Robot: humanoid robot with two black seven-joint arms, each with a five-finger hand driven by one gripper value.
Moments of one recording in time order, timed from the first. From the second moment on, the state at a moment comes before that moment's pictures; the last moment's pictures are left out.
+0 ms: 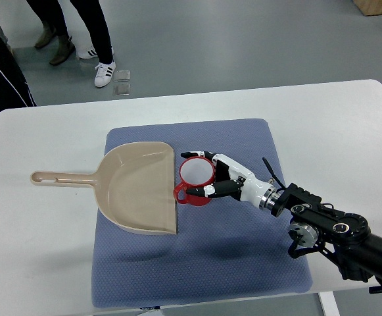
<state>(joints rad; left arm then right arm) 0.00 0.00 -0.07 -0.13 0.08 -0.03 0.10 0.57 -0.09 0.47 0.78 -0.68 0.30 0.54</state>
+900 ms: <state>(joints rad) 0.00 0.00 -0.07 -0.13 0.08 -0.03 0.10 0.59 -0.18 0.49 0.82 -0.67 0.41 0.51</state>
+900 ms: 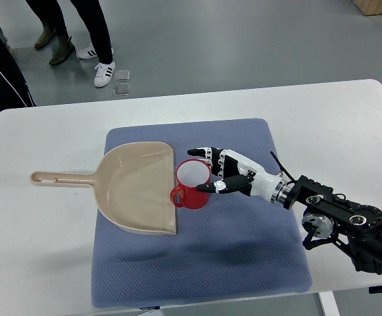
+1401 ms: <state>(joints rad) 0.00 0.00 -0.07 -0.13 0.08 -0.03 0.10 0.64 -0.28 0.55 0.84 -0.65 0.46 0.50</state>
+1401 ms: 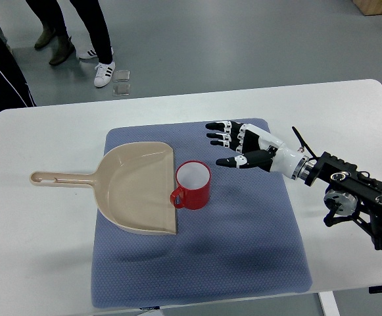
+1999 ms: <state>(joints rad) 0.00 0.00 -0.07 -0.13 0.08 -0.03 0.10 0.78 -0.34 0.67 0.74 -0.12 0.42 -0.08</state>
